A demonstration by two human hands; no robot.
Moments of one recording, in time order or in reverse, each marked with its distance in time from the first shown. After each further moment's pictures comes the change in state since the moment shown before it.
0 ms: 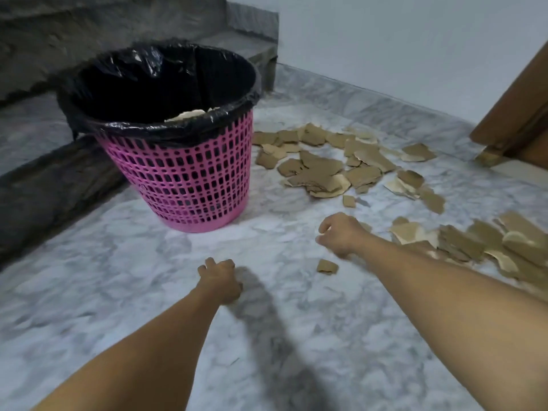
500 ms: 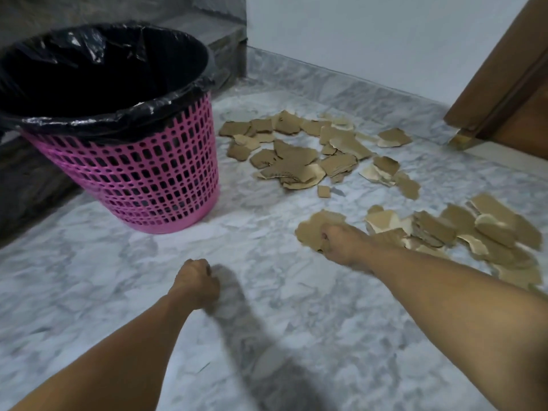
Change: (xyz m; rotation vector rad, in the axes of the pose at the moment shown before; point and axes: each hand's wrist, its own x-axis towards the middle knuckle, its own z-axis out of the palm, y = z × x) left_hand 0.012 0.008 0.015 -0.206 0.124 0.071; right_hand 0.006 0.077 0.003 -0.405 -0.032 -0.129
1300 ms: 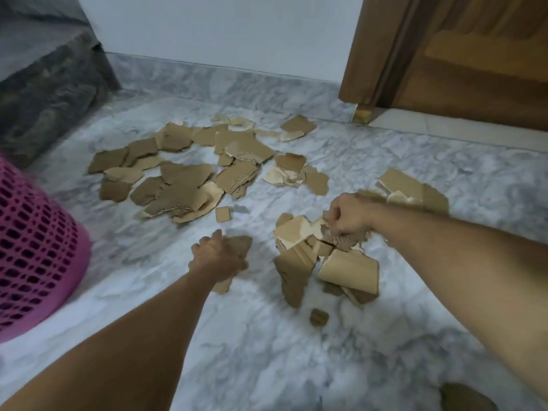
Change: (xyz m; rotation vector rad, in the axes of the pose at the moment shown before) left_hand 0.053 0.280 0.048 0.226 -0.111 0.193; right_hand 0.006 0.244 -0.047 0.346 0.000 0.318
